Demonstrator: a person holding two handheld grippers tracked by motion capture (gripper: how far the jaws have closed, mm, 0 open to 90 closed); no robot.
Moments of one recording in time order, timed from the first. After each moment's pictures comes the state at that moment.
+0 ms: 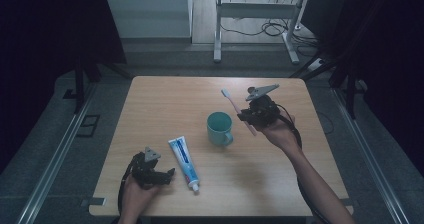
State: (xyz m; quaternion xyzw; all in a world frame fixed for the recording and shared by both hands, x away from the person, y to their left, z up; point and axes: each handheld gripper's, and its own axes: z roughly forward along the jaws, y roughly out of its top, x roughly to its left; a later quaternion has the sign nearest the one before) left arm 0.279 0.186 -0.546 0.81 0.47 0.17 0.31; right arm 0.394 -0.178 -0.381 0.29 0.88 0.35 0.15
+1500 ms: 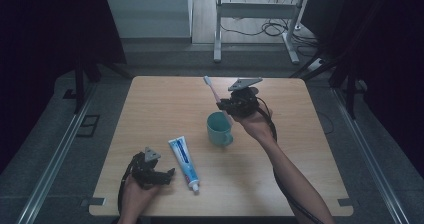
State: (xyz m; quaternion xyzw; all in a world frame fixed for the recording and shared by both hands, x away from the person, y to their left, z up) left arm 0.279 0.186 -0.546 0.81 0.47 0.17 0.31; right arm 0.420 -0.129 -0.385 0.28 0.84 0.43 0.15
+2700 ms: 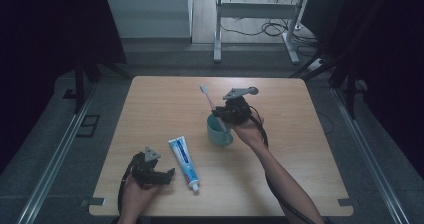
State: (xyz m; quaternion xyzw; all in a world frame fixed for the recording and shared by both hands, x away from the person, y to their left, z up) left arm 0.279 0.186 -0.546 0.81 0.47 0.17 0.31; right arm 0.428 -0.118 -0.433 0.29 0.84 0.44 0.13
